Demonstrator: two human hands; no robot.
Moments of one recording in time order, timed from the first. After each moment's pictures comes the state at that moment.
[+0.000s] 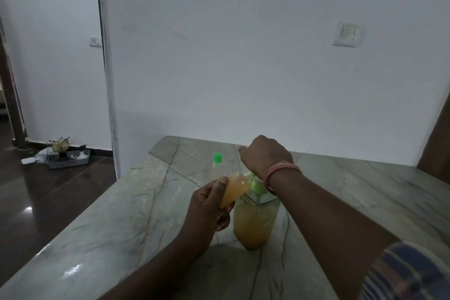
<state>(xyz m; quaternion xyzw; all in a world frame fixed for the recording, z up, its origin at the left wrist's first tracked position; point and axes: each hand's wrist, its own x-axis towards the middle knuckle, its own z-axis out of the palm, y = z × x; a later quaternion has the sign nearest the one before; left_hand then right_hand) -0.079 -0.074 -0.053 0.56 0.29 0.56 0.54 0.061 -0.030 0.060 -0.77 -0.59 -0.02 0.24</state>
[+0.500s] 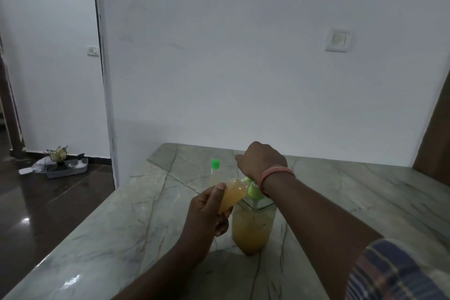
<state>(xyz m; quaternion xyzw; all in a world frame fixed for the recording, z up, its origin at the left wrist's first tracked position) -0.077 -0.073 -0.053 0.56 0.29 0.56 0.53 0.063 -0.027 0.058 -0.77 -0.59 -0.02 0.23</state>
